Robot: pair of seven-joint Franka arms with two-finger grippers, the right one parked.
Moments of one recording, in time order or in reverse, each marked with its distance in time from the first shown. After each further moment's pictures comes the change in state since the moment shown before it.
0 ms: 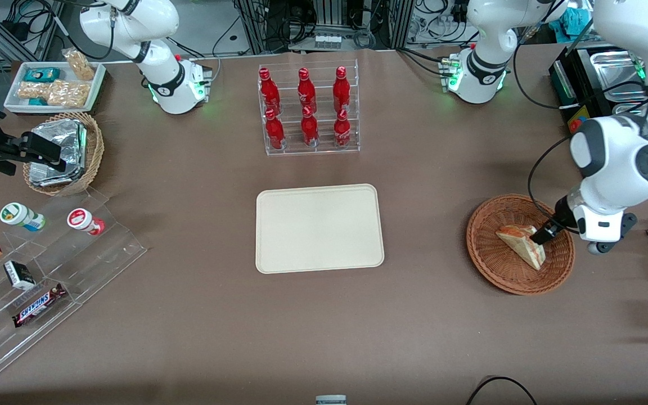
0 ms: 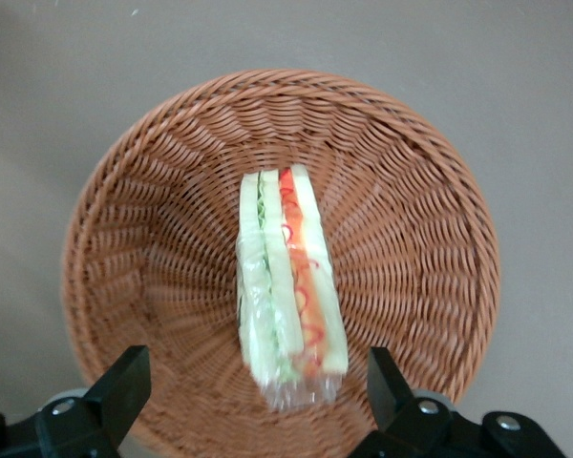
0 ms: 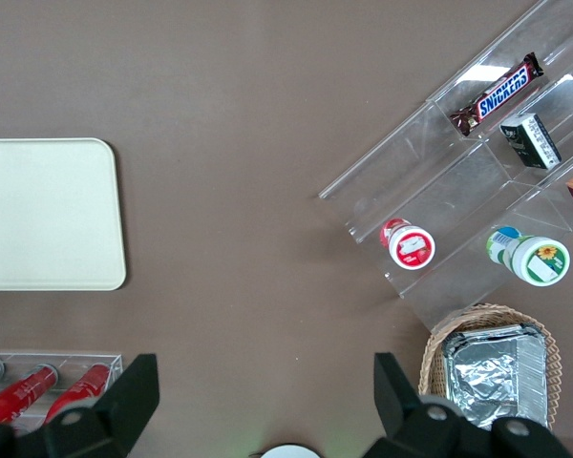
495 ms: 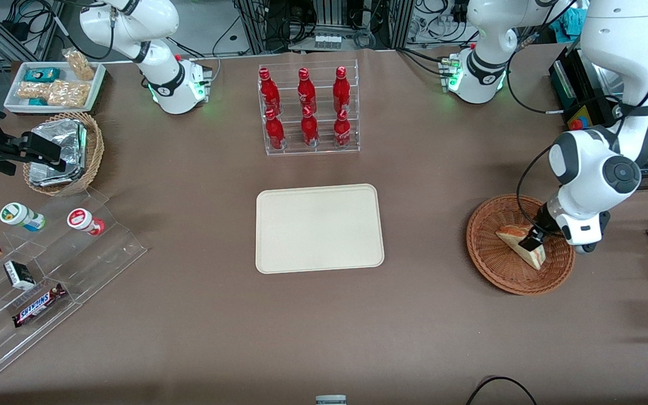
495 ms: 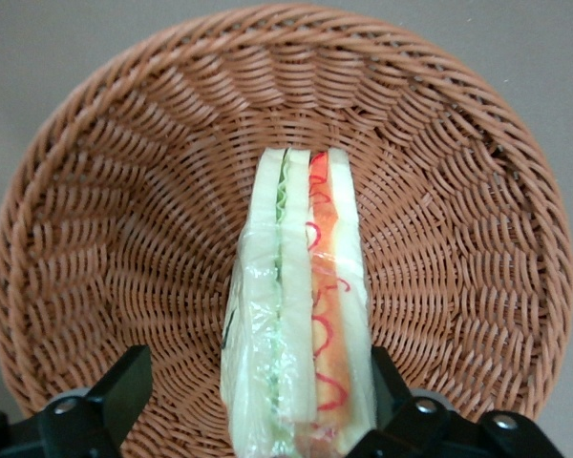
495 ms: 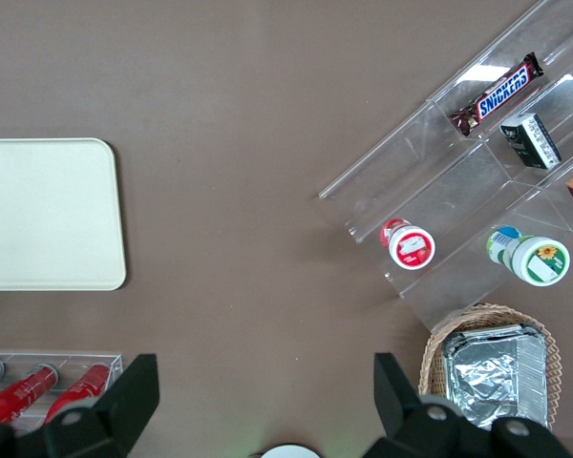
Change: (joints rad) arm -0.002 0.082 -0.010 -0.039 -0.005 0.103 -0.160
